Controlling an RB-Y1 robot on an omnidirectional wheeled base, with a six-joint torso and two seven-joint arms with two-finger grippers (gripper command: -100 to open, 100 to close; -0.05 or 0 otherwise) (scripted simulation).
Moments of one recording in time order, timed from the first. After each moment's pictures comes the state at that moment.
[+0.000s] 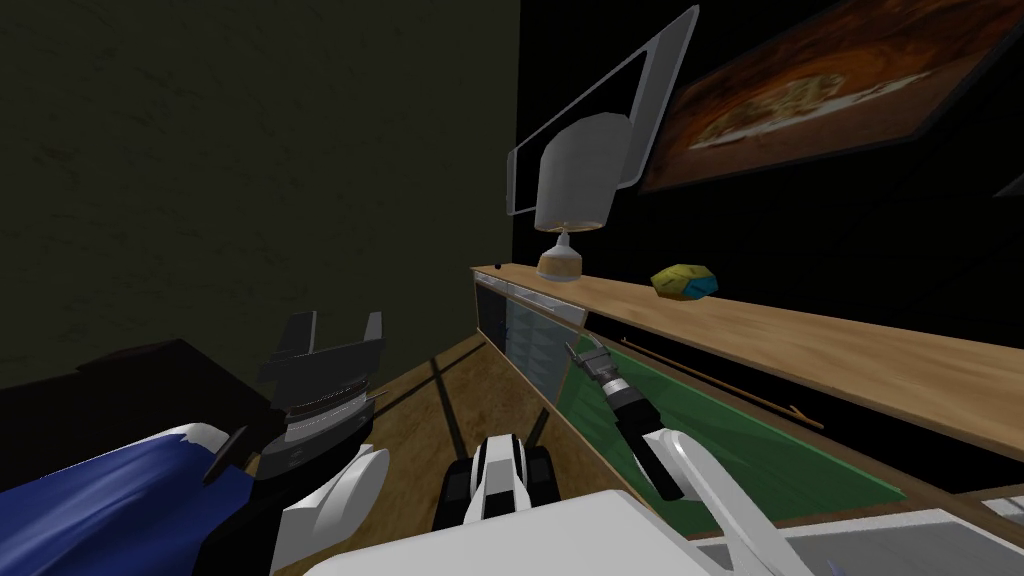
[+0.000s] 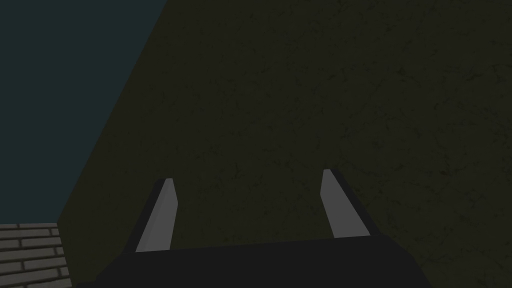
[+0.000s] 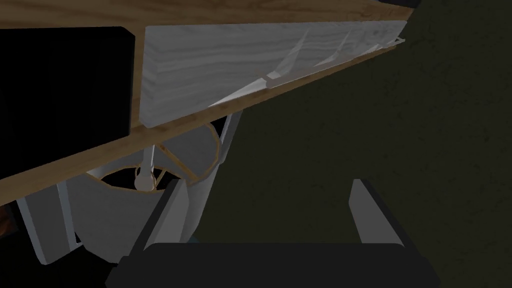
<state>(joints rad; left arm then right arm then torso) 0.48 0.01 0.01 -2.37 0.12 -0.62 0.09 0.55 -0.28 -0.18 -2.18 1.08 -0.23 0.42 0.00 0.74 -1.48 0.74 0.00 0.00</state>
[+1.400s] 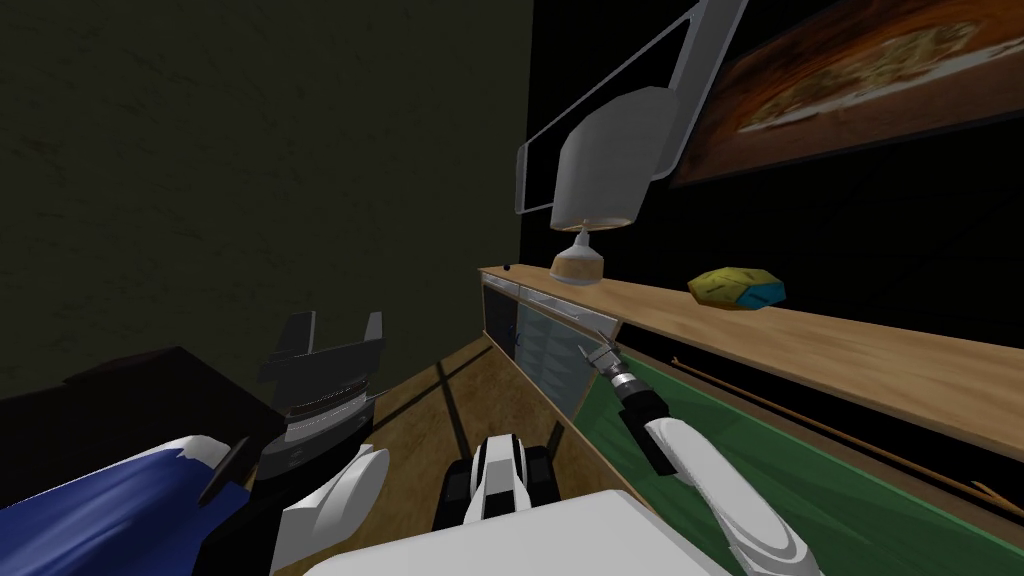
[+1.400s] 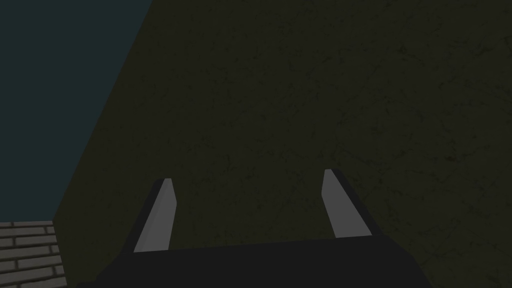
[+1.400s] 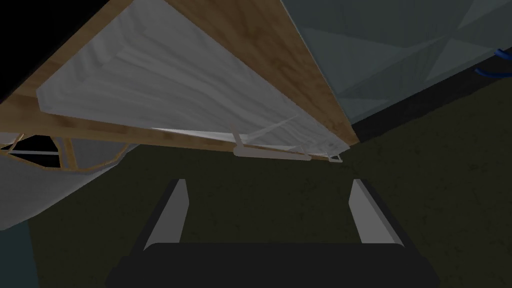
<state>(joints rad) 0.48 0.01 0.01 -2.37 0.12 -0.62 0.09 0.51 -0.42 -0.21 -2.10 1.46 -0.08 0.59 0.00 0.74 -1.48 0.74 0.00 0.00</state>
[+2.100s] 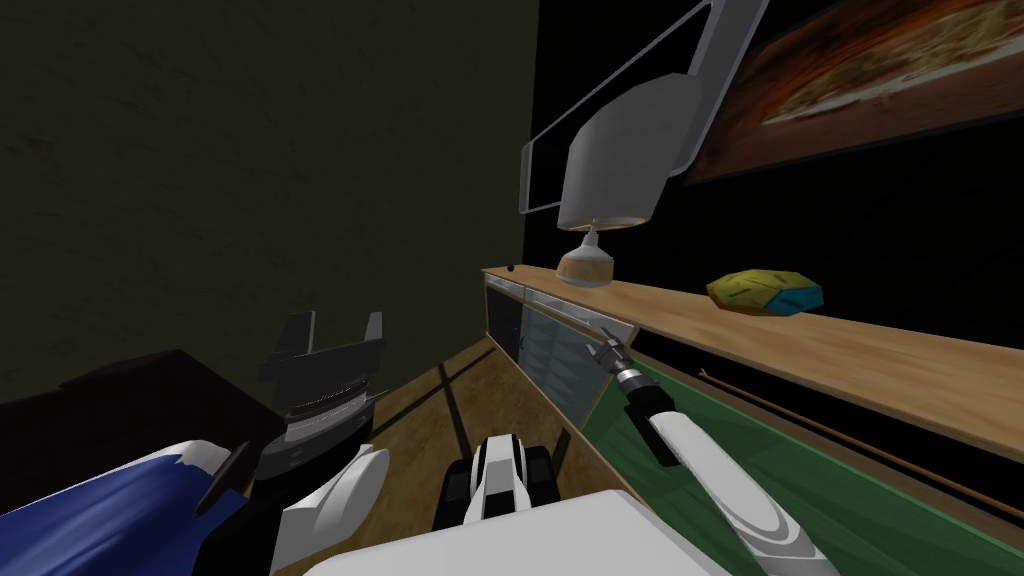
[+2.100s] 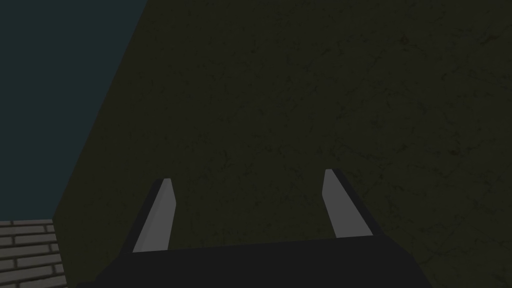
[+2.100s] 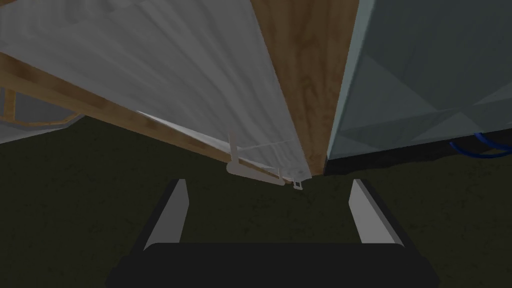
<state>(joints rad) 0.48 0.01 0.01 -2.37 0.12 -0.62 0.09 0.50 -0.52 -0.22 -2.06 1.62 0.00 0.67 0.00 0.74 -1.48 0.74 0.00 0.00</state>
